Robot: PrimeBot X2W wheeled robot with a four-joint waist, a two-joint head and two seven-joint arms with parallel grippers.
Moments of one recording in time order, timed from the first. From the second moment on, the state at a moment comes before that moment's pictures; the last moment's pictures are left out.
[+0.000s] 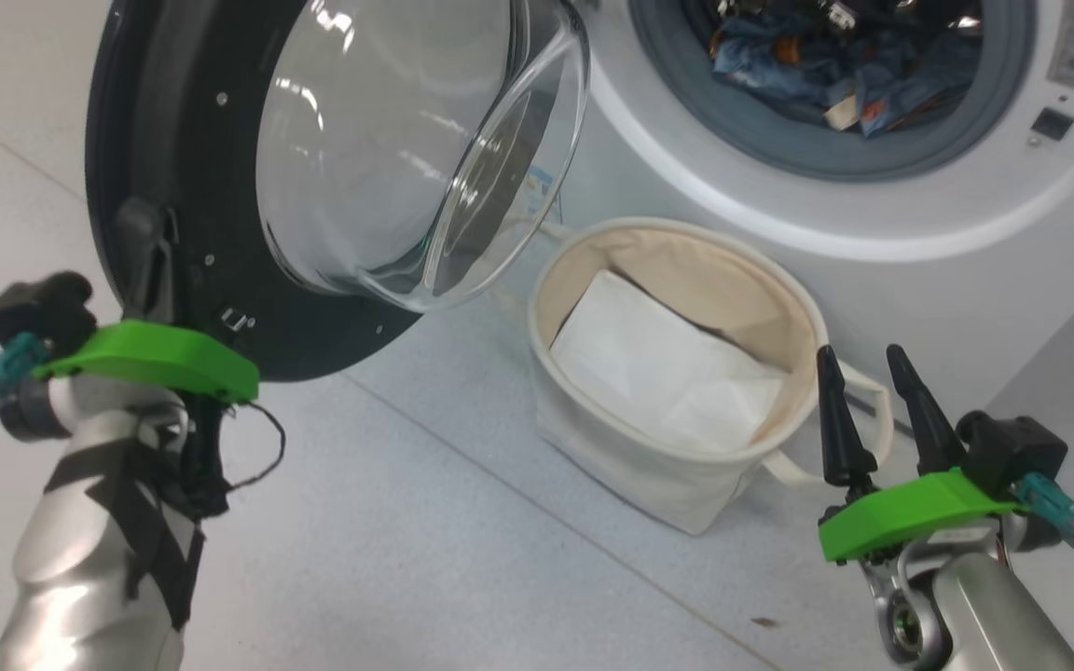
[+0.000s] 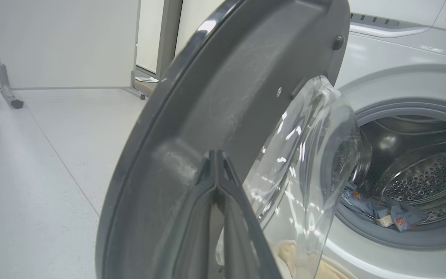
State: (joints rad) left arm -0.69 0.18 -0.14 0.69 -0.54 0.03 -0.25; right arm -0.24 -0.16 0.20 0.26 0.40 0.13 -0.25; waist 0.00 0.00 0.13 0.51
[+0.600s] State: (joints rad) left arm -0.87 0.14 0.12 0.85 -0.45 0.00 -0.26; right arm -0.39 -0.21 0.29 0.30 0.40 0.13 -0.25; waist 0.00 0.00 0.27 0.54
